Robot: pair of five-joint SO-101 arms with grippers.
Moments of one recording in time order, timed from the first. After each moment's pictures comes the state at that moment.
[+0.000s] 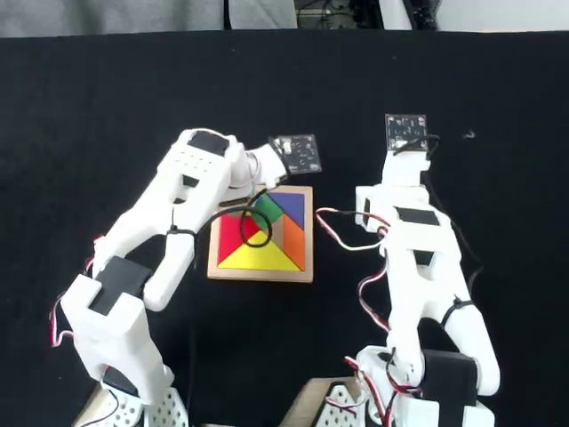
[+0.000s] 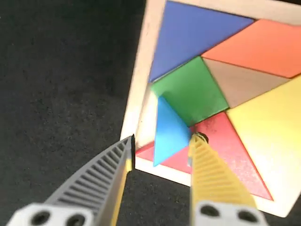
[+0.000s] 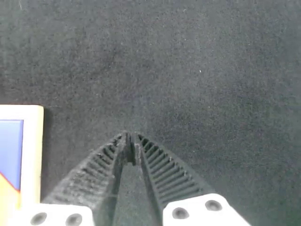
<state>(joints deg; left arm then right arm) 15.6 17.9 3.8 59.8 -60.9 7.1 -18.0 54.0 28.1 5.1</state>
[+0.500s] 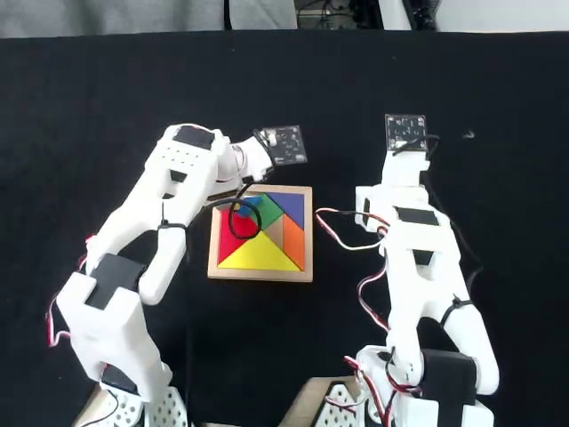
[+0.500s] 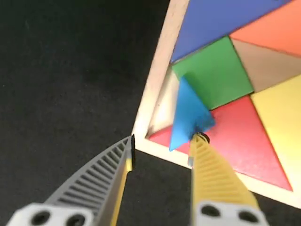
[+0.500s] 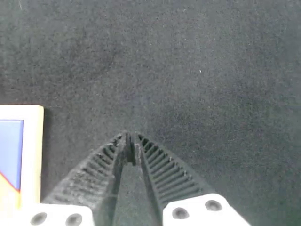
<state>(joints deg) 12.4 19.9 3.2 59.8 -63.0 7.1 -18.0 54.0 28.1 5.1</state>
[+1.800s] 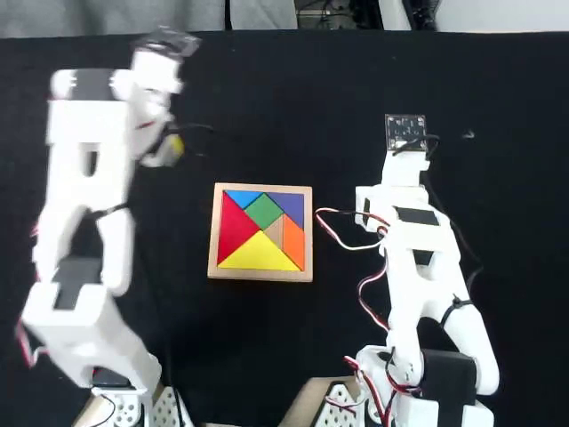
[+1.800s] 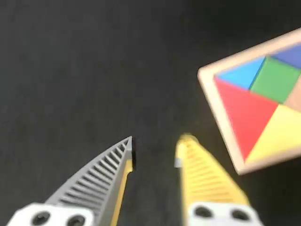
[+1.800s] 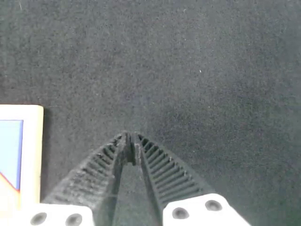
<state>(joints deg) -6.1 11.5 -28.0 98.4 -25.1 7.1 -18.0 54.0 28.1 5.1</state>
